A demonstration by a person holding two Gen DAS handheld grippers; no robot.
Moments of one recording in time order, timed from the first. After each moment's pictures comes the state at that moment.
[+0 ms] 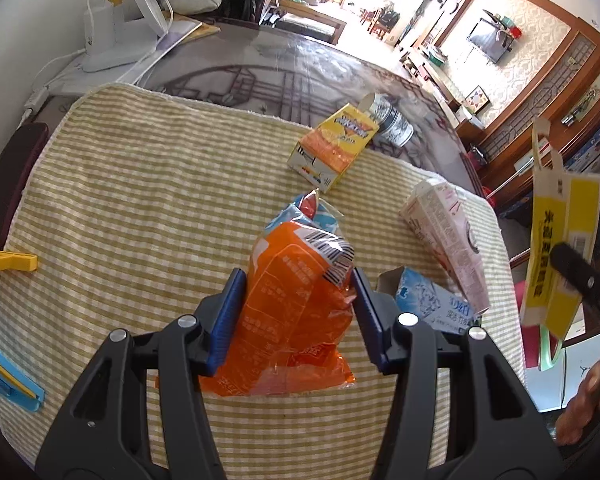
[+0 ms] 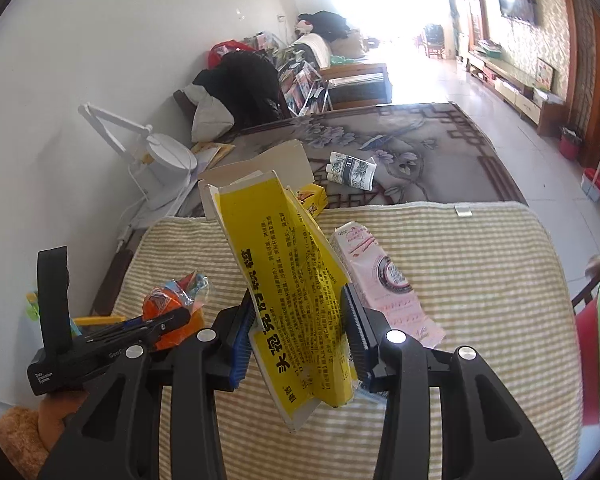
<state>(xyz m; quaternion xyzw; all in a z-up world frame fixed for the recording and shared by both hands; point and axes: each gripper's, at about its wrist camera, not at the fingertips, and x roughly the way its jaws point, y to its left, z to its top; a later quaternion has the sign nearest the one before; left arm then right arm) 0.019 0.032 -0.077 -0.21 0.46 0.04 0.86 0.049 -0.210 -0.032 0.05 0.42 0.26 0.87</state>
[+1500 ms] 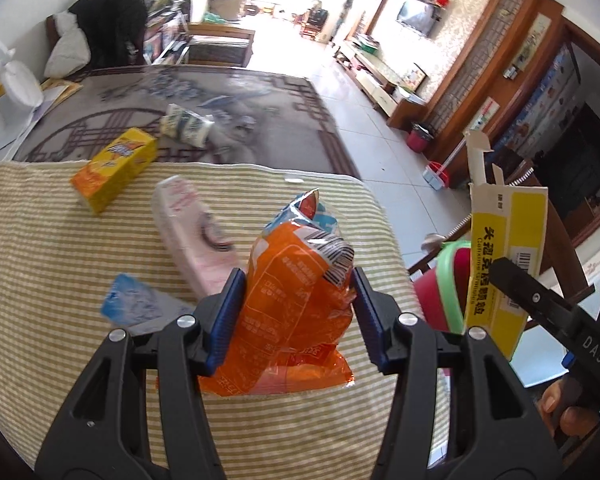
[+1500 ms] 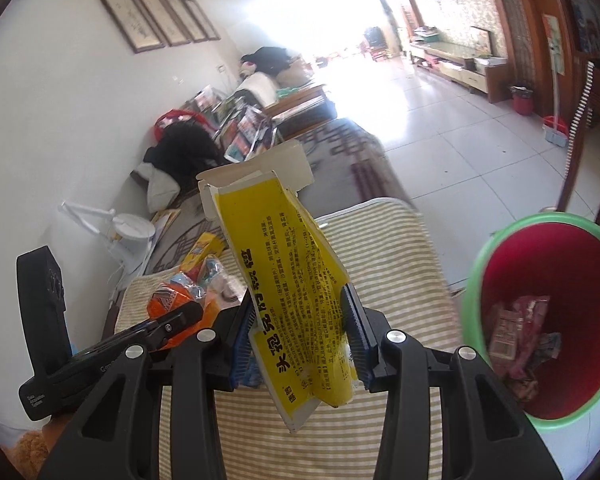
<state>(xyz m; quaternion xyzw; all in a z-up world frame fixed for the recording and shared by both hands) 0.064 -0.229 -0.022 -0.13 0.43 -0.06 0.89 0.048 -0.456 -0.014 0.16 0.39 0.20 0.88</state>
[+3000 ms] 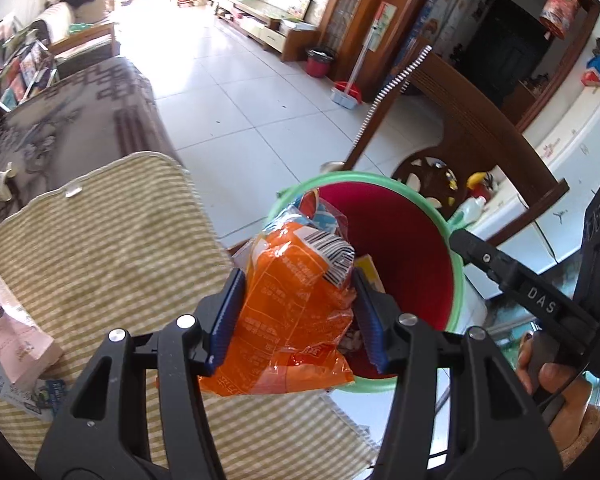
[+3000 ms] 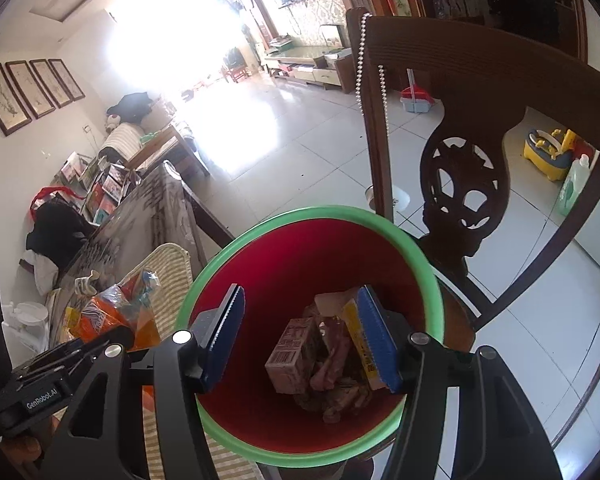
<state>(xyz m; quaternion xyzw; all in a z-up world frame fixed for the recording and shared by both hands) 0.110 -0.444 -0.048 -0.02 0.49 -0.24 0.84 0.046 -0.665 -0.060 0.22 0.40 -0.03 0.89</state>
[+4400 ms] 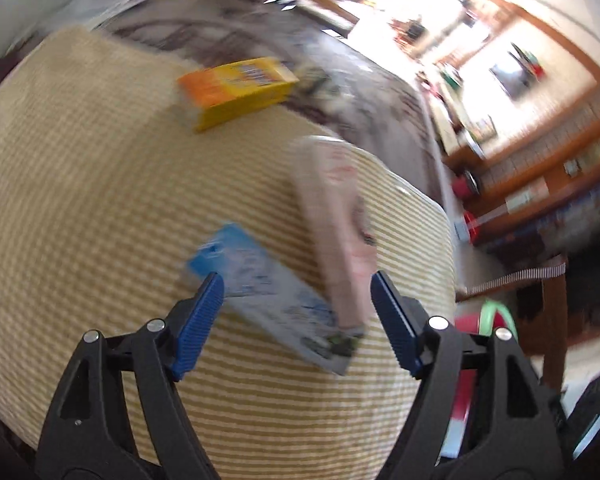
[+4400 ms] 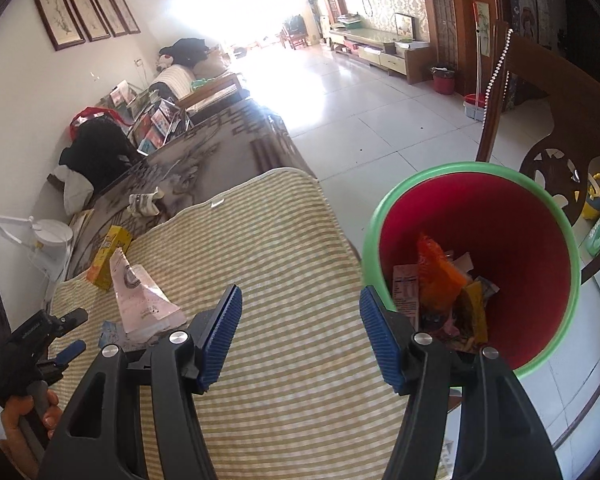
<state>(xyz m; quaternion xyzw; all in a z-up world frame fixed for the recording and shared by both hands) 0.050 -0.101 -0.088 -0.33 0.47 0.08 0.81 0.044 -0.466 -0.052 0.13 0.44 0.06 0.88</state>
